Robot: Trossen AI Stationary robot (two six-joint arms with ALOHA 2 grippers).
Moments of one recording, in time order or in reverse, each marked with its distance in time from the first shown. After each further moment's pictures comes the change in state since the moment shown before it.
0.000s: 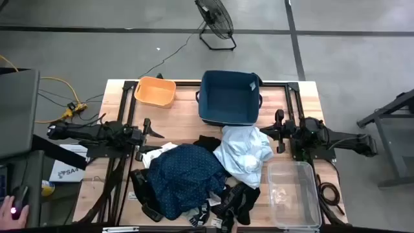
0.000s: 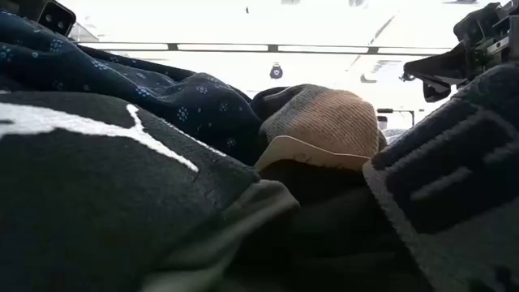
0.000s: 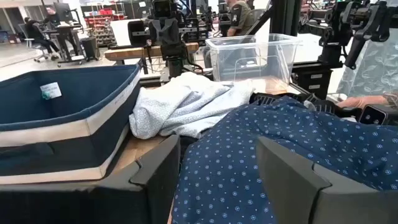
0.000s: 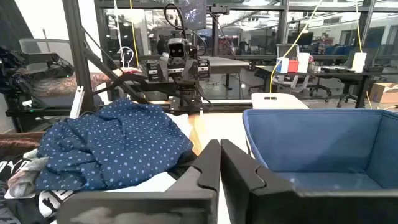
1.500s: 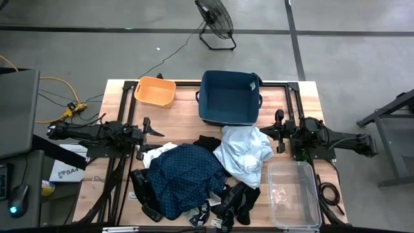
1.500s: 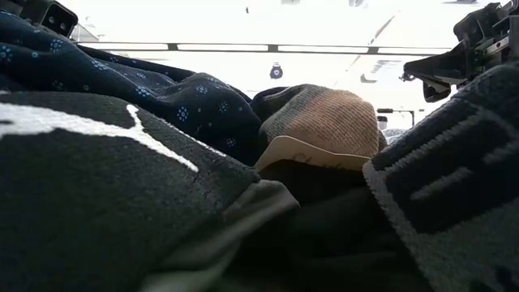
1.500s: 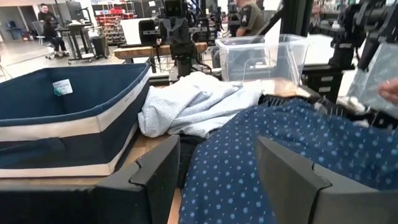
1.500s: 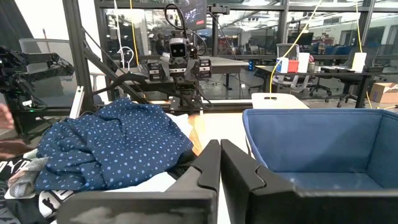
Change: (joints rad) left arm 0.000 0.000 0.000 0.009 -0.039 -0.016; right arm 0.000 0.000 0.000 0.000 0.000 0.000
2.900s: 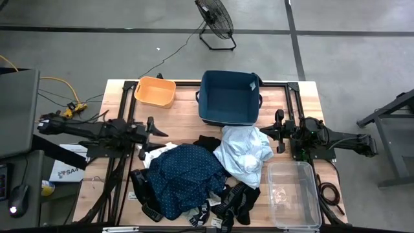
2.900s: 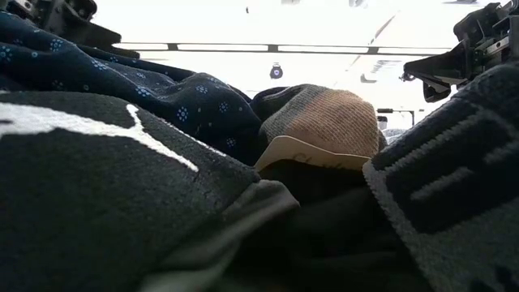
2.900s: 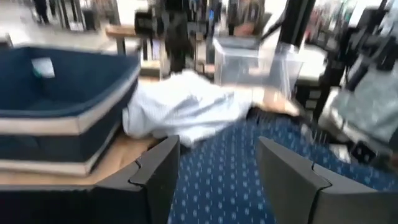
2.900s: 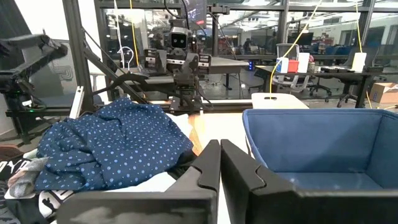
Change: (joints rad) left arm -0.001 0.329 0.138 0.122 0.022 -0.153; right arm 0.000 0.000 0.000 0.000 0.000 0.000
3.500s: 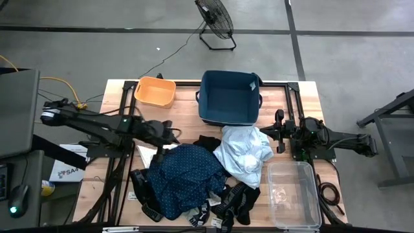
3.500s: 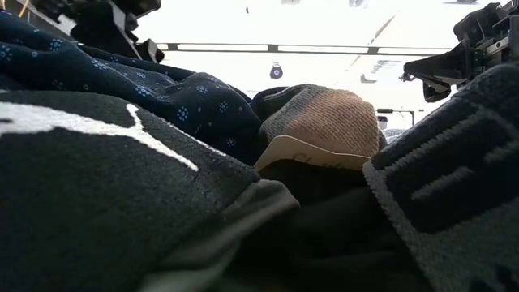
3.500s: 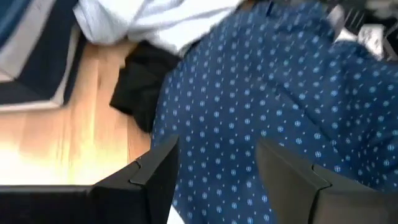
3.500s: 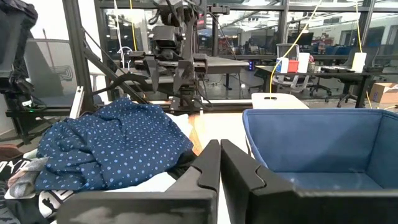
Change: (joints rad) left arm 0.000 0.668 0.564 -0.541 0.060 0.090; right arm 0.000 0.000 0.000 0.000 0.000 0.000
